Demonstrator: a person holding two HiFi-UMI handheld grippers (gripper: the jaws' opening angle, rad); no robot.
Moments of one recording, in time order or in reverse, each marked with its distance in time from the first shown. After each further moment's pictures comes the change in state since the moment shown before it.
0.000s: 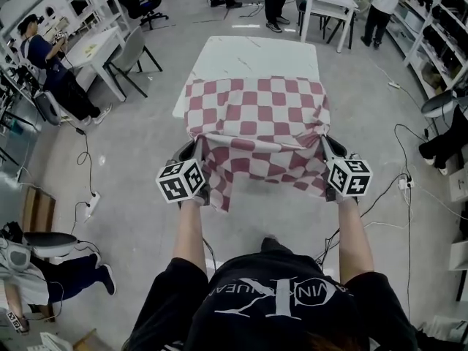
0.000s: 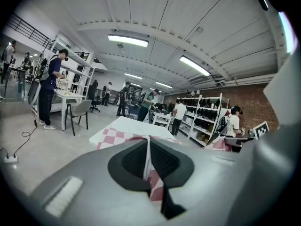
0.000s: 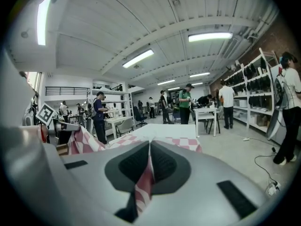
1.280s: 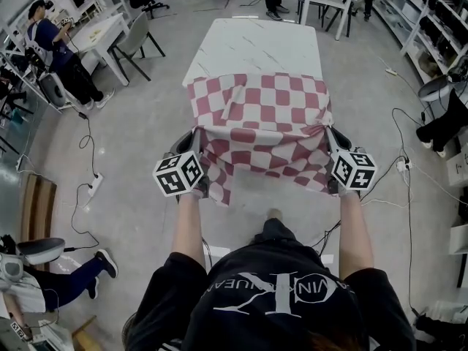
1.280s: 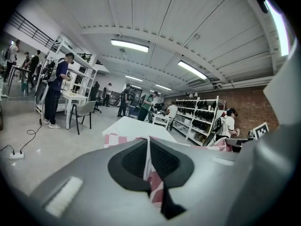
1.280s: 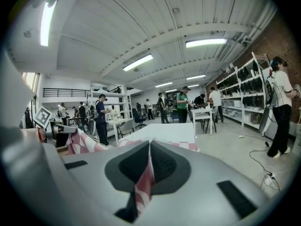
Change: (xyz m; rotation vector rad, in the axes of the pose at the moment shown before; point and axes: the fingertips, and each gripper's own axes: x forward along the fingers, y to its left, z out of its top) left arm -0.124 -0.005 -0.020 -0.003 -0.019 -0.004; right arm -0.107 0.063 -0.016 0.024 -0.028 -0.038
